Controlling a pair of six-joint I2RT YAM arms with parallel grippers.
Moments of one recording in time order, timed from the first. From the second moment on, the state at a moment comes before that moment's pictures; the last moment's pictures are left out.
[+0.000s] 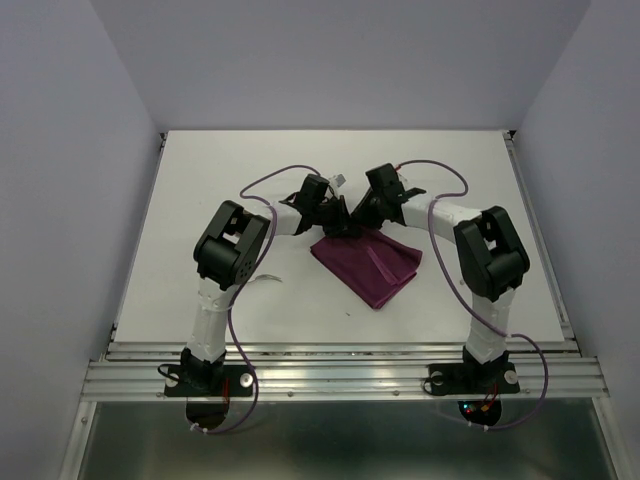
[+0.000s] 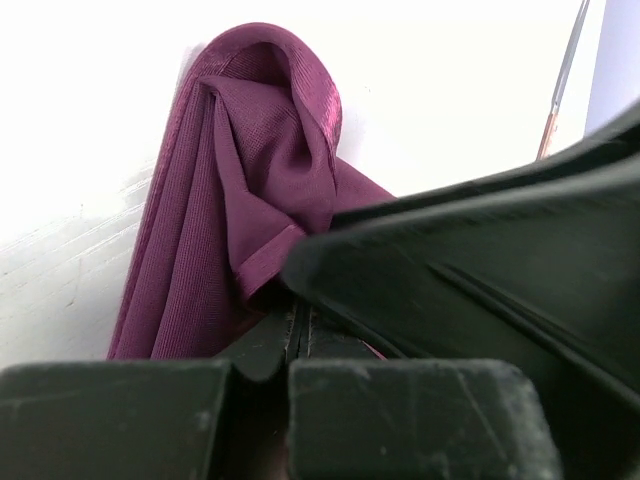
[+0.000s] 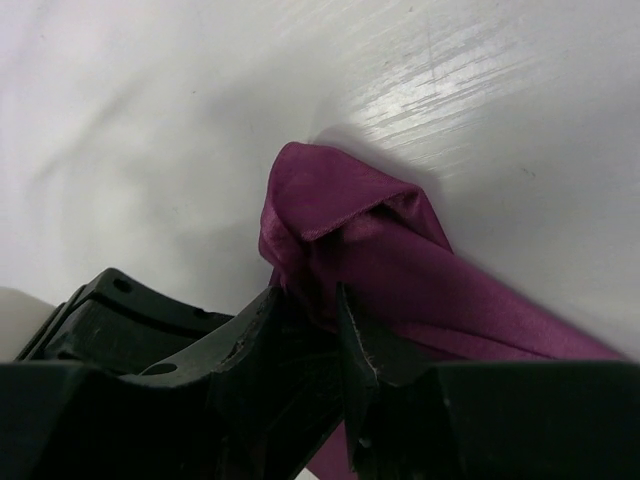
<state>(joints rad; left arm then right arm) -0.56 2.17 1.35 0.10 0.55 -0.71 0.48 1.97 1.33 -0.24 0.04 1.03</state>
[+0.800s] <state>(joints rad) -0.56 2.16 1.34 0.09 0.55 -0.67 0.48 1.95 1.31 -0.26 0.04 0.91</state>
